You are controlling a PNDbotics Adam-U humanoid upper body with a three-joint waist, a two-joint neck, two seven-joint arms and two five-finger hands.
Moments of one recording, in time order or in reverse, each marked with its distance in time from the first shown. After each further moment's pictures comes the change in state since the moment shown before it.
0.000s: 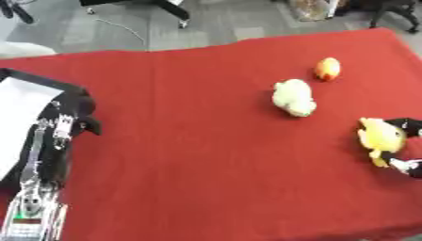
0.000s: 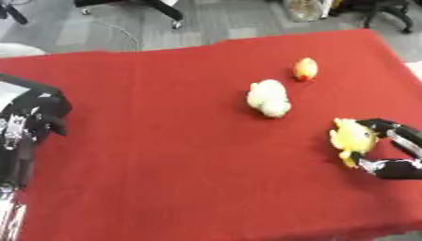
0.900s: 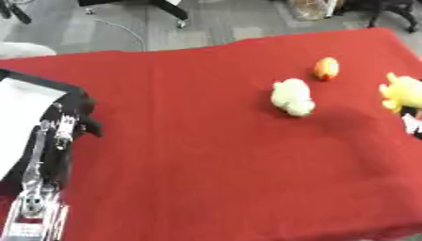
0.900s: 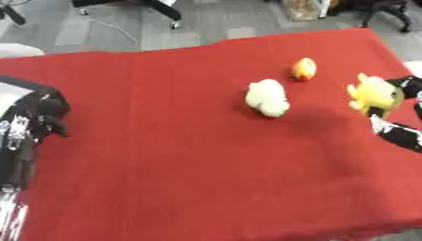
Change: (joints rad) left arm -0.006 0.008 0.012 0.044 -0.019 0.002 0.012; right arm -0.004 0.060 -0.032 -0.274 -0.174 0.164 -0.373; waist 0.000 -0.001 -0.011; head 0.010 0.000
